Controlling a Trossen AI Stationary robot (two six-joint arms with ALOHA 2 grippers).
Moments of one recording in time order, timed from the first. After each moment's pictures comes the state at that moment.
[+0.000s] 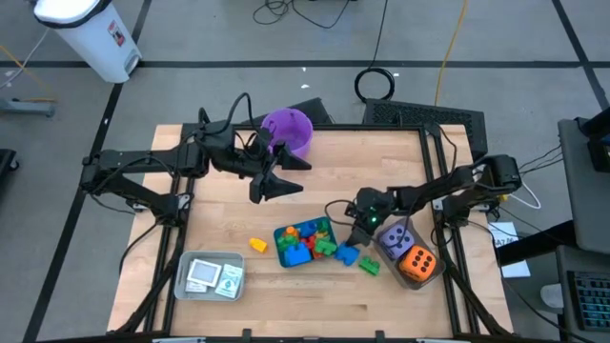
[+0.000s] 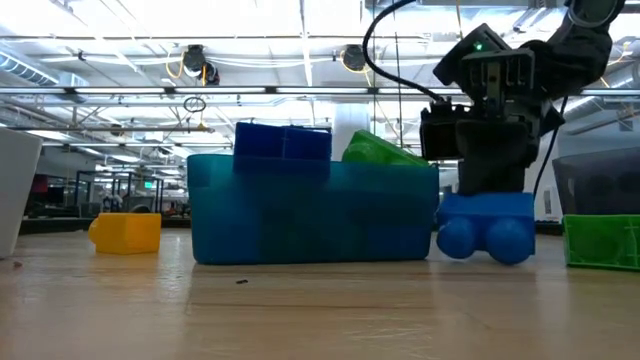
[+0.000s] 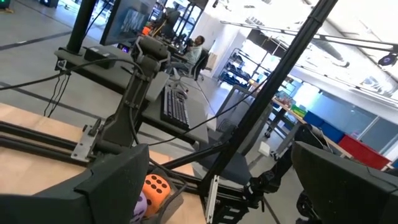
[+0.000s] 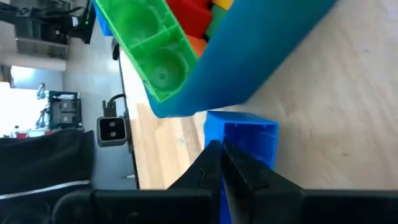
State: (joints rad) left arm 0.08 1.31 1.27 0.10 0.36 -0.50; right arm -0.01 1.55 0.51 0.36 -0.60 0.86
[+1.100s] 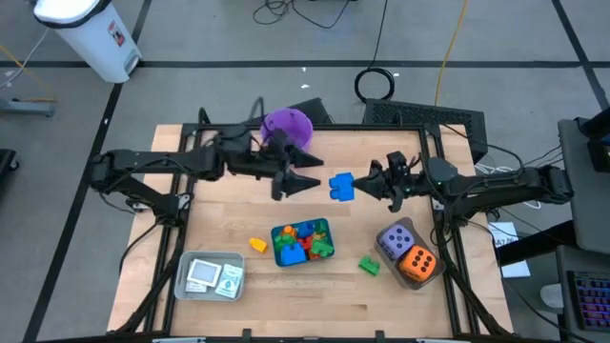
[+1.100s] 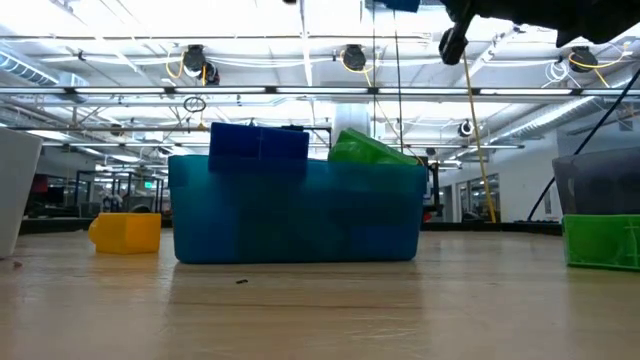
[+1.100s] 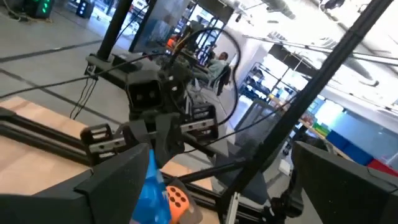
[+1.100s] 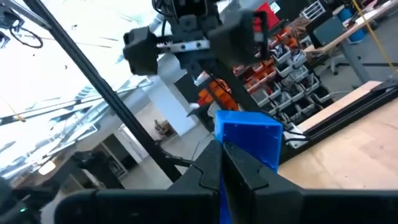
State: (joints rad) left arm 0.08 1.39 1.27 0.18 0.24 -0.53; right arm -0.06 0.94 0.51 0.67 -0.14 0.71
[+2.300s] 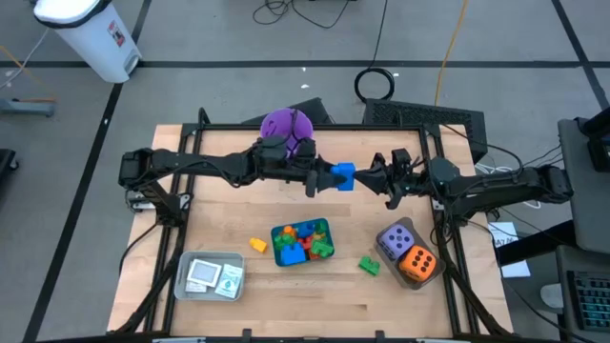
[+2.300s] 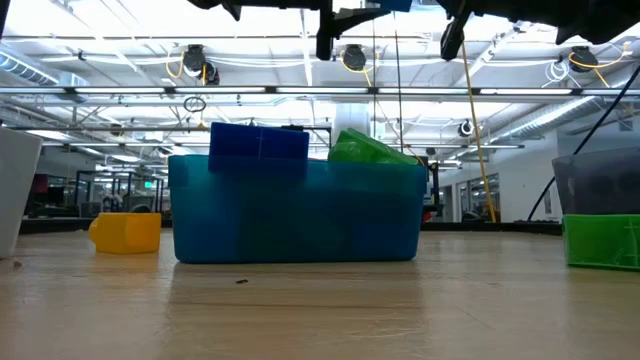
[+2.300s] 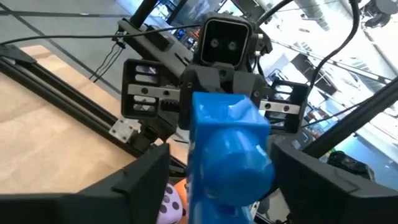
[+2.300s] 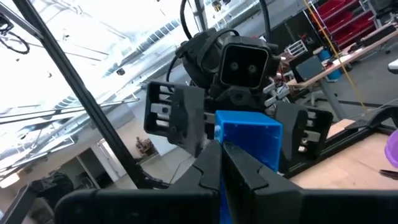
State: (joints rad) left arm 0.11 1.65 1.27 0.37 0.21 -0.70; right arm -0.06 0.94 0.51 0.74 -0.03 0.60
